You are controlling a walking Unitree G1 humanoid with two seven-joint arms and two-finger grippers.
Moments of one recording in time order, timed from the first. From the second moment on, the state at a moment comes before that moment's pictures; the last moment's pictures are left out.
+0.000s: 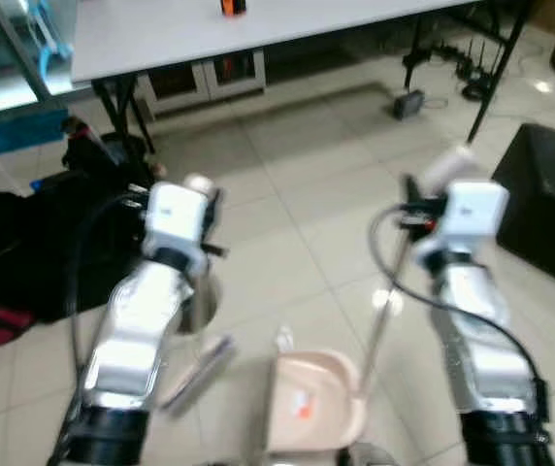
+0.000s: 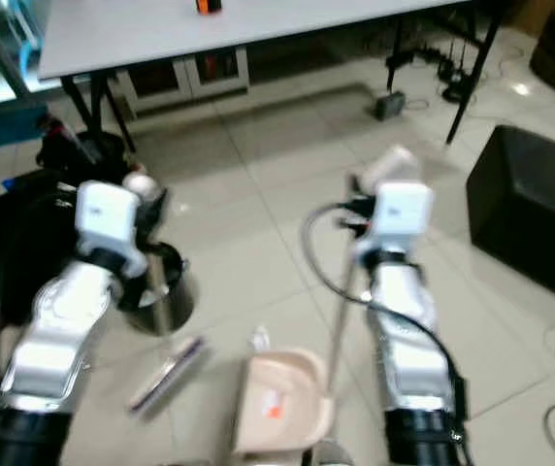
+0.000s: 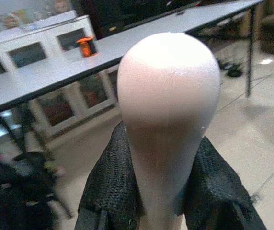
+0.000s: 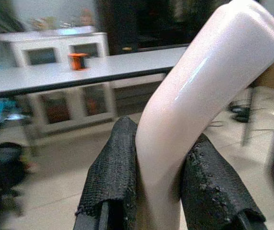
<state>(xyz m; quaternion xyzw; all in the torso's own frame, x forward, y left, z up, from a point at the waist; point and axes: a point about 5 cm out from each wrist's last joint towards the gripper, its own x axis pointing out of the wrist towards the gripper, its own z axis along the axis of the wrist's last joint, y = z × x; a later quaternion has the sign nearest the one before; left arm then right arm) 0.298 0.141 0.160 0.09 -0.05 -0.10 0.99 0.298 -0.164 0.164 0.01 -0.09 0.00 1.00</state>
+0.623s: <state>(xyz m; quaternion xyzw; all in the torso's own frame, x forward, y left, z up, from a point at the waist) 0.299 0.137 0.161 0.09 -0.05 -0.11 0.99 0.297 -0.175 0.171 -0.03 -0.12 -0.04 0.99</state>
